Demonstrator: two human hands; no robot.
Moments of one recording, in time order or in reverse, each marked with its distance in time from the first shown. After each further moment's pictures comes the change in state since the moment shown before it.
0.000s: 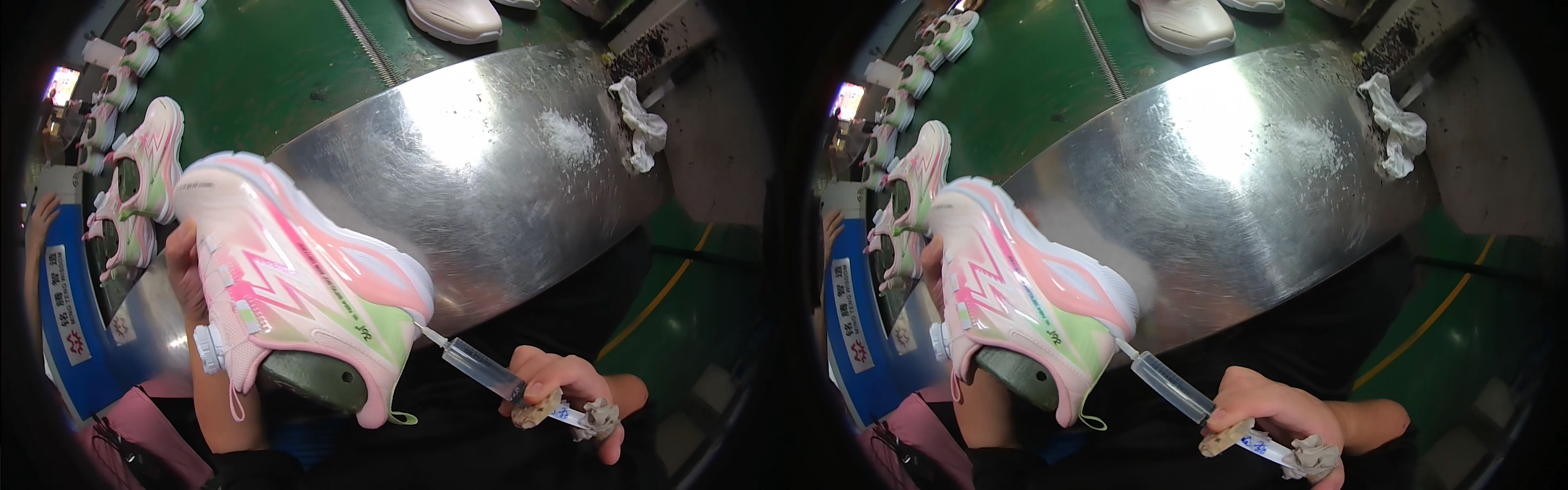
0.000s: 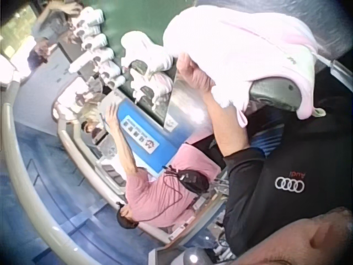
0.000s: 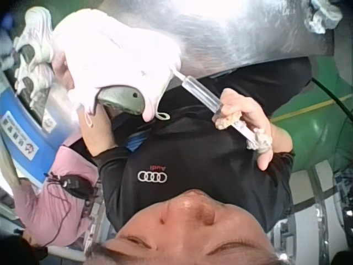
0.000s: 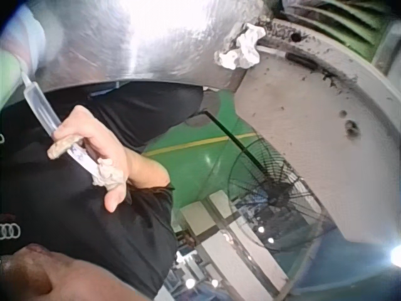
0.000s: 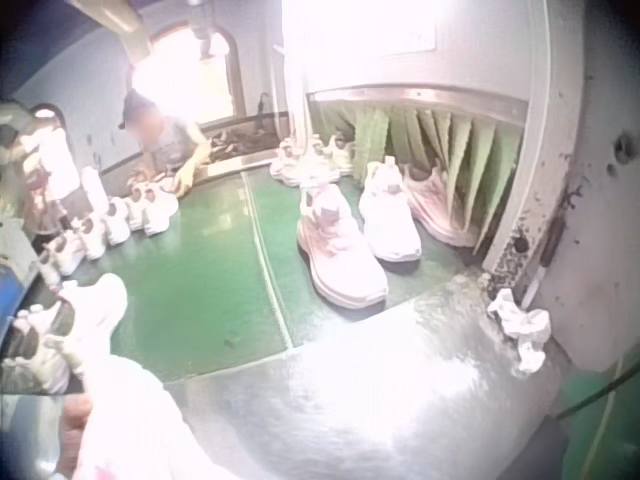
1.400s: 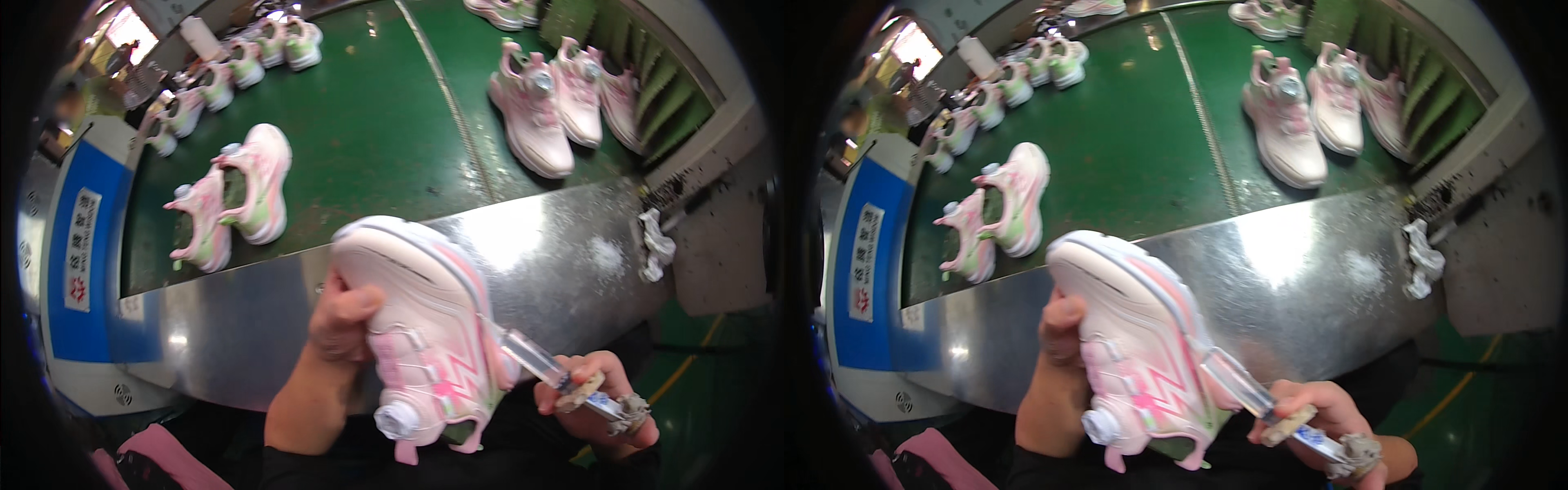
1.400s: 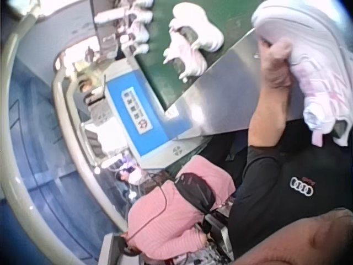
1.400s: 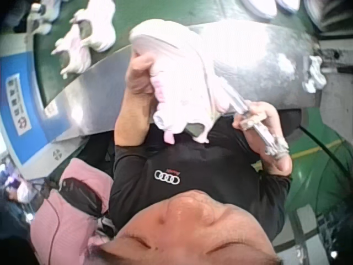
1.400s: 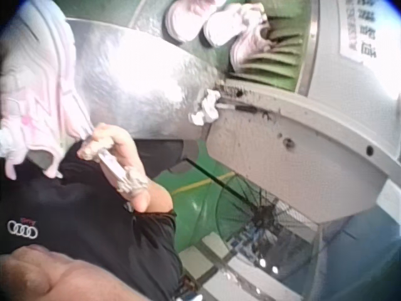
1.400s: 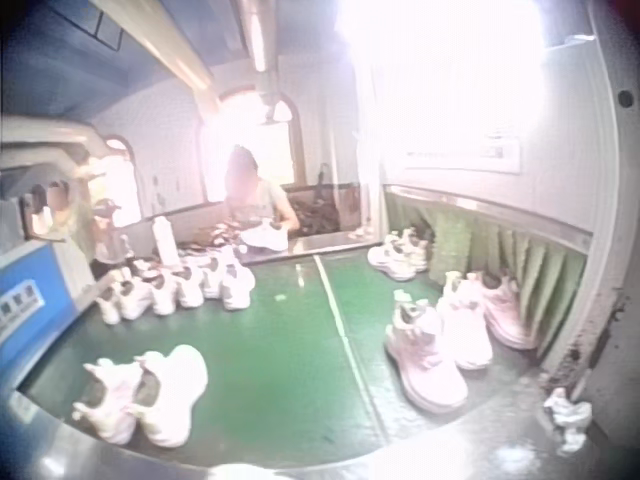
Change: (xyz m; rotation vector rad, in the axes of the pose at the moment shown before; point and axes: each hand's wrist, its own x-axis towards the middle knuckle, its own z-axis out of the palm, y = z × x) left_hand -0.020 0.008 0.024 -0.130 -0.338 0.114; right_hand 0.077 -0.021 0.039 0.127 0.024 -0.021
